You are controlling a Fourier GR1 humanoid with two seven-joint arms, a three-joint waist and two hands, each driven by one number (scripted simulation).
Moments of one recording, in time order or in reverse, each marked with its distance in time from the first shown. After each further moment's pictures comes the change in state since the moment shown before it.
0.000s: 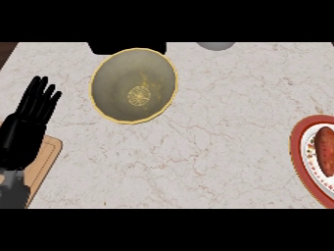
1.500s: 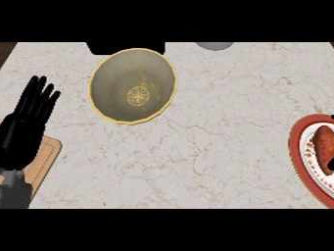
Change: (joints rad) left arm -0.003 -0.096 0.101 -0.013 -0.089 -0.085 0.044; right arm 0.207 0.229 -0.139 -0.158 0.380 -0.129 -0.127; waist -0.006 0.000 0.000
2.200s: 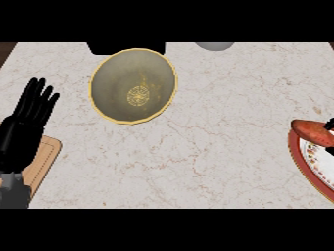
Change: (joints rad) left arm 0.014 -0.023 0.027 -0.017 -0.019 -0.029 0.020; right arm -0.075 0.009 0.049 0.129 0.223 0.028 -0.221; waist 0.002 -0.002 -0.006
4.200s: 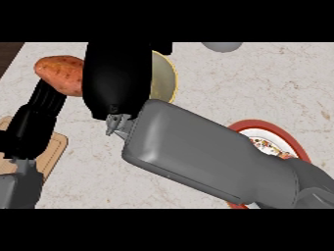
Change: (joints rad) left arm -0.088 -0.027 -0.016 0.072 -0.032 -0.002 0.004; right arm -0.859 0.686 0.665 -0.363 0.350 -0.524 0.795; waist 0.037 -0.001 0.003
